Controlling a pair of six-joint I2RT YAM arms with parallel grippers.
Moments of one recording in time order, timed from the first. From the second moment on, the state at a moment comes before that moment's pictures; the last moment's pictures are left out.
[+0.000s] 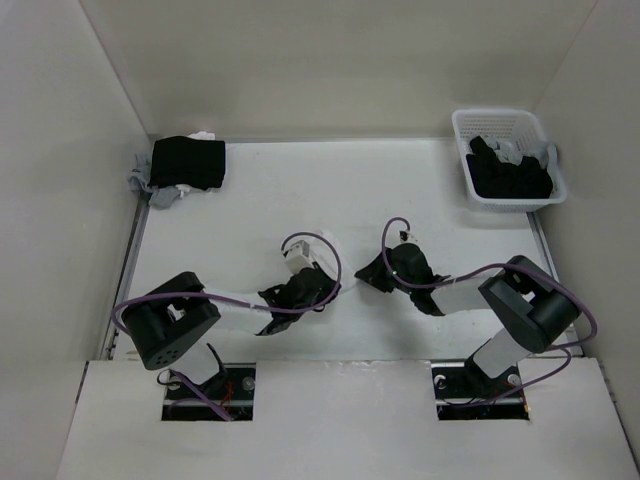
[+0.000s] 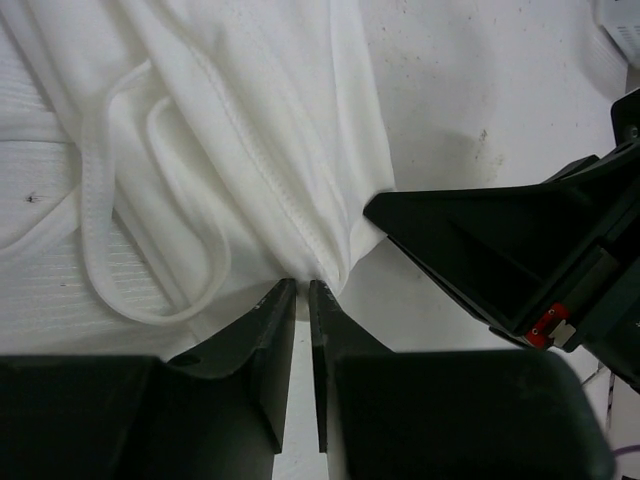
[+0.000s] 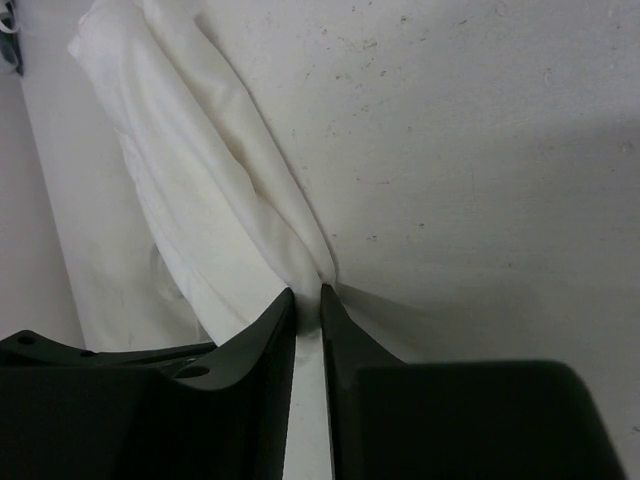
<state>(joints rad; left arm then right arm) -0.97 1.52 0.45 0.49 -0.36 -1.14 0.65 1.58 0.44 0.56 -0.02 1.07</state>
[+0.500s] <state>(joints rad) -0.95 1.45 0.36 0.55 -0.36 -1.17 0.64 1.58 0.42 0.58 -0.03 1.07</state>
